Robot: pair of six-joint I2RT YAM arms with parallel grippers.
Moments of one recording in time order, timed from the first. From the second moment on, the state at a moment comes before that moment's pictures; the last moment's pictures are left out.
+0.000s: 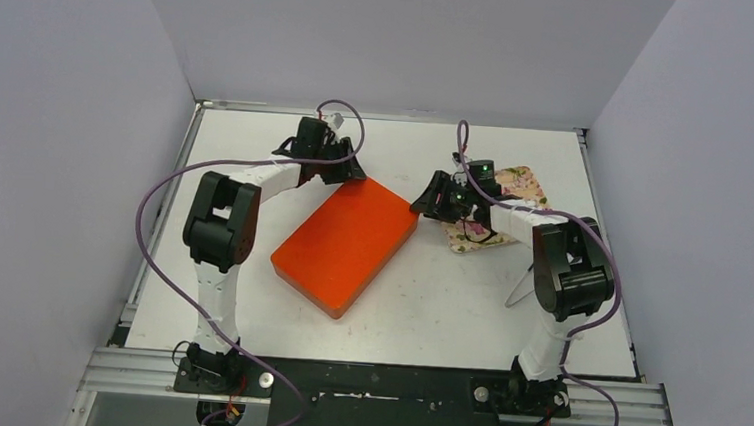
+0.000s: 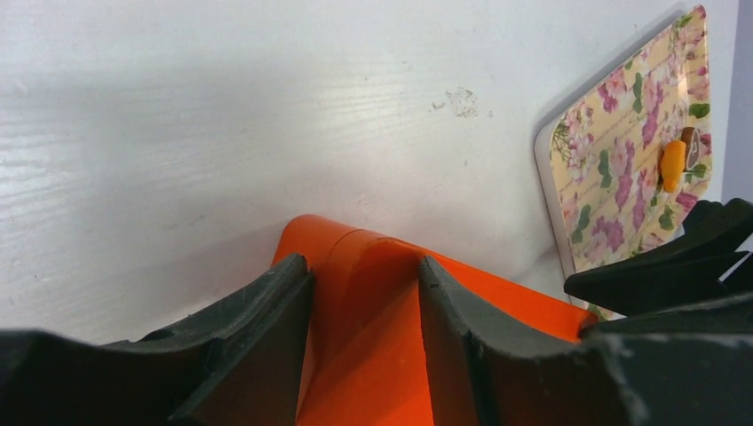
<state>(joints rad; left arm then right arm) -0.31 2.11 1.48 -0.10 0.35 -0.54 0.28 1.85 1.08 0.01 -0.49 0.54</state>
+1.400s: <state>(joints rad) -0.24 1.18 0.79 -0.44 -0.12 -0.70 0.37 1.88 1.22 -0.07 -0.46 0.47</state>
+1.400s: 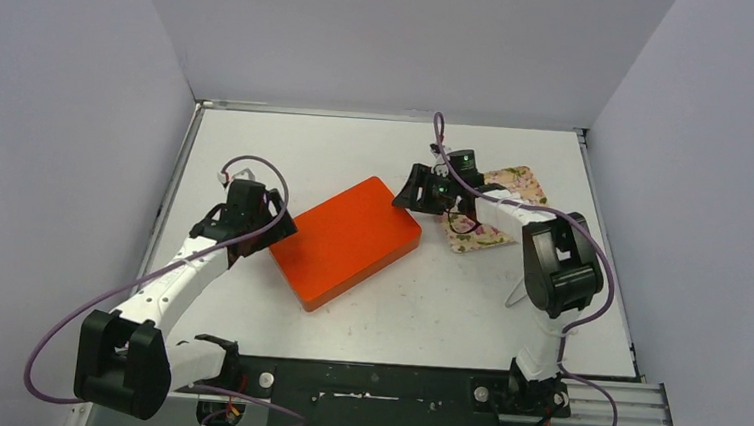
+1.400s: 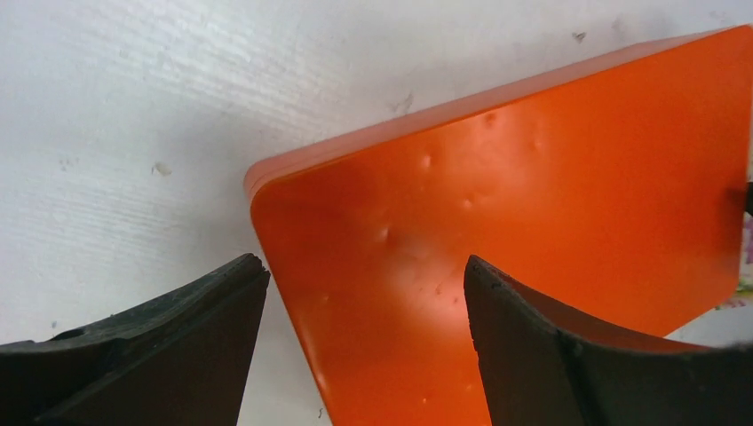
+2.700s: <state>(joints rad) -0.19 1.43 1.00 -0.38 -0.05 -0.55 0.32 1.53 0.80 0.21 -0.46 0.74</state>
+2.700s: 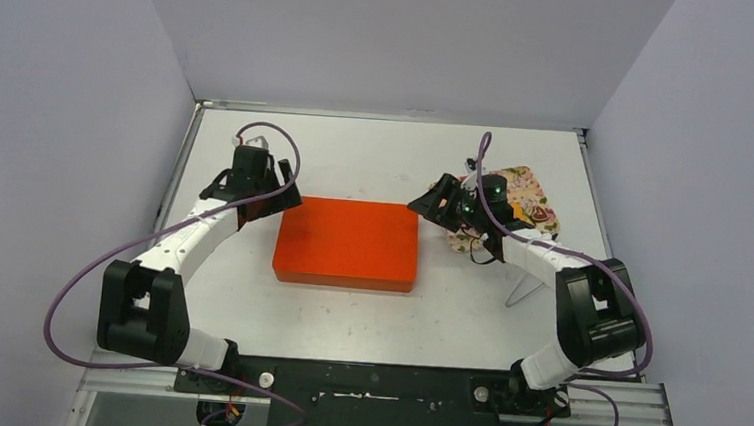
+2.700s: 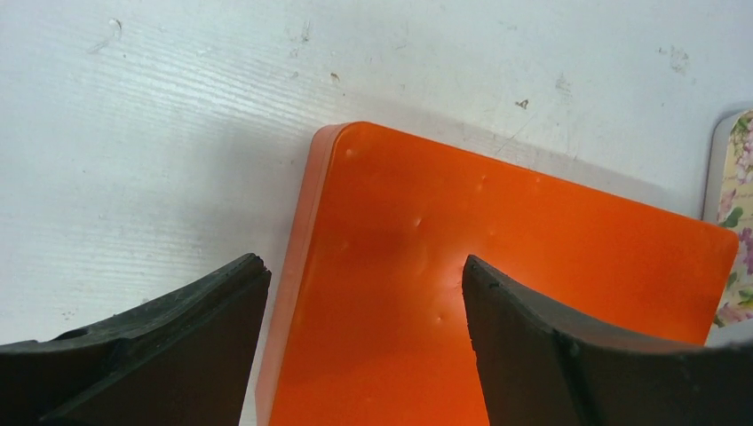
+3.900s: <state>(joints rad) -0.28 1.44 0.97 -0.37 0.04 -0.56 0.14 1.43 0.85 0.06 -0.36 0.59</state>
